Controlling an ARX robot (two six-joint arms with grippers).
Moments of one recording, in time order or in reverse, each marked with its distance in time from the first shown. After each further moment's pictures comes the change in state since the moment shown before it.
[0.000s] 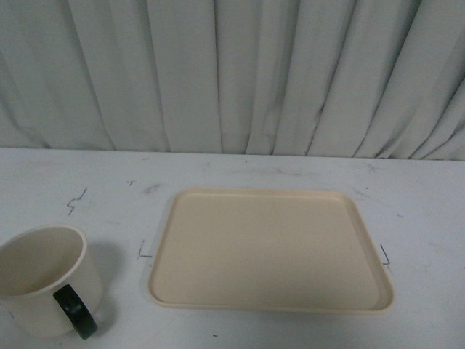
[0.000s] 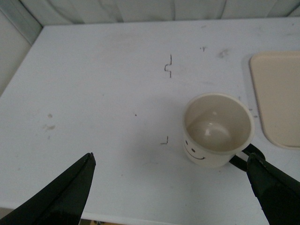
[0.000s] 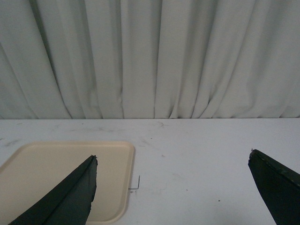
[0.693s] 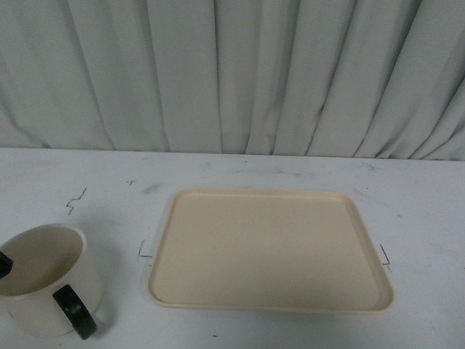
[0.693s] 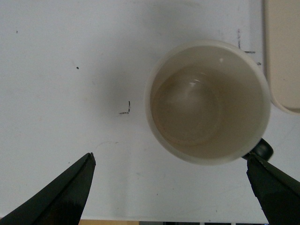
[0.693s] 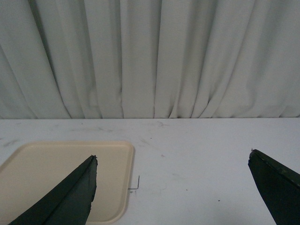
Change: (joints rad) left arm 0.017 0.774 0.284 0.047 0.150 -0.046; right arm 0.000 0.000 0.000 0.000 0.000 0.000
